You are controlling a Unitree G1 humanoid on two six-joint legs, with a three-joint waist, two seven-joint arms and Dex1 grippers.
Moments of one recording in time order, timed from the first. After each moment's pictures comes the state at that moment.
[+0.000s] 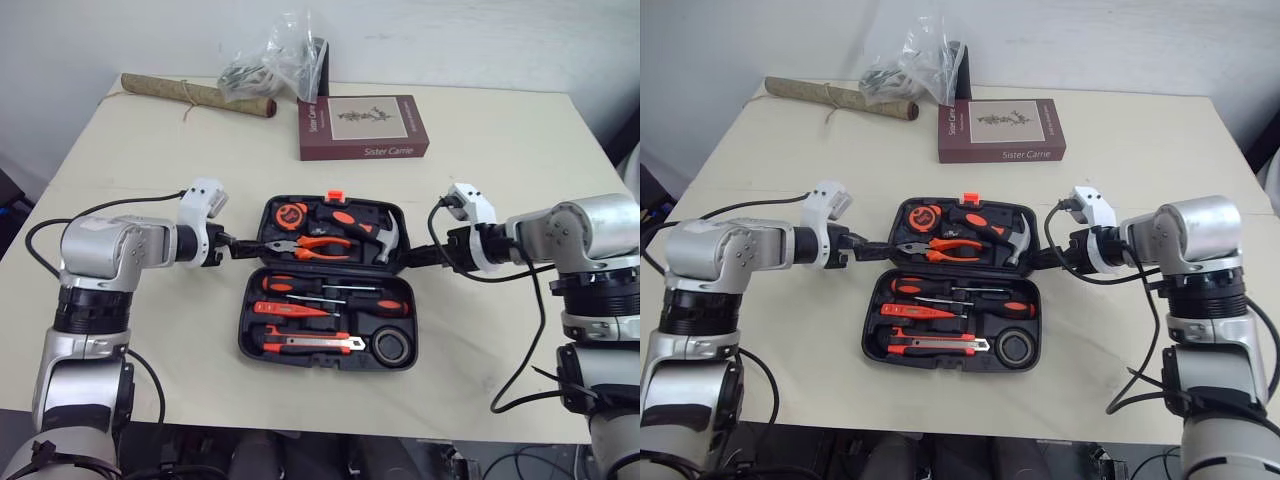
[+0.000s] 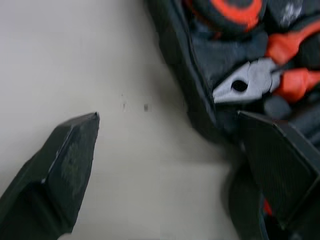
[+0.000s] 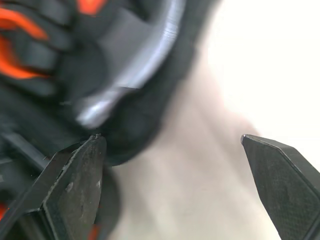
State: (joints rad) left arm -0.82 0.65 0.01 0.11 -0.44 1.31 -0.53; right arm -0.91 -0.65 0.02 0.16 0.45 1.57 0.67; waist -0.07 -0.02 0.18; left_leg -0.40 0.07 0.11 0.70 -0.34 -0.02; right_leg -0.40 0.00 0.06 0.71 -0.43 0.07
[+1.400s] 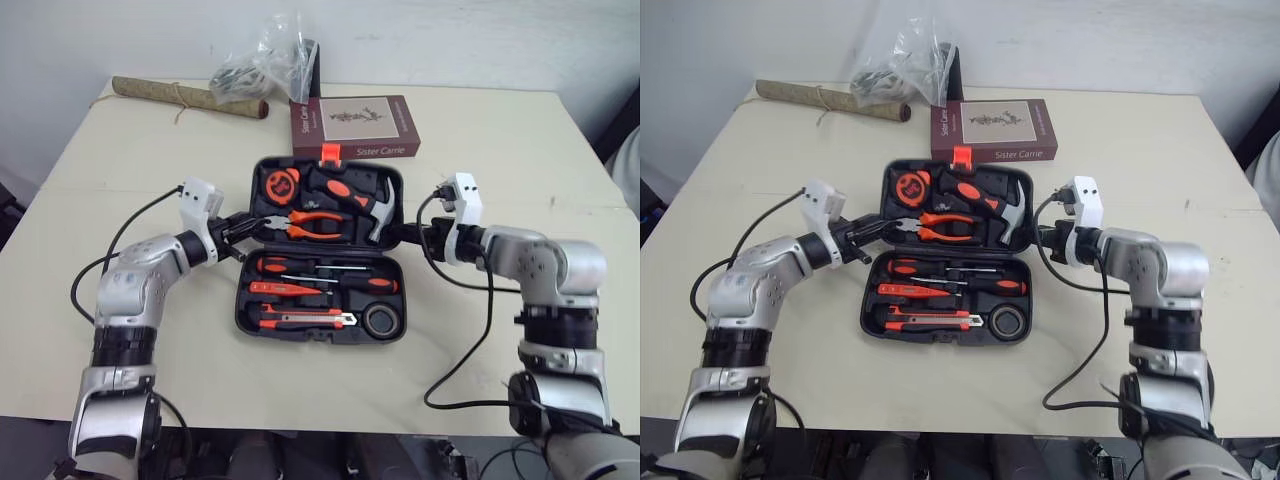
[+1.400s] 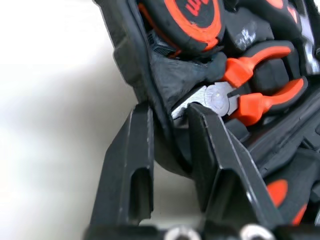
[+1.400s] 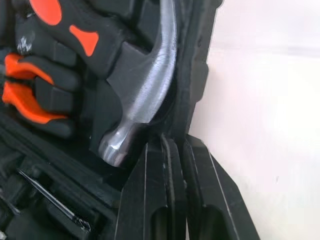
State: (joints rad) left arm -0.53 0.49 0.14 0.12 -0.34 0.37 -0.68; right arm -0.63 -0.47 -0.16 -0.08 0.46 1.05 0.58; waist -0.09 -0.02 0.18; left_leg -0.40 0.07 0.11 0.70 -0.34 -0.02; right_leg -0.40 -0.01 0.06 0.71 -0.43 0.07
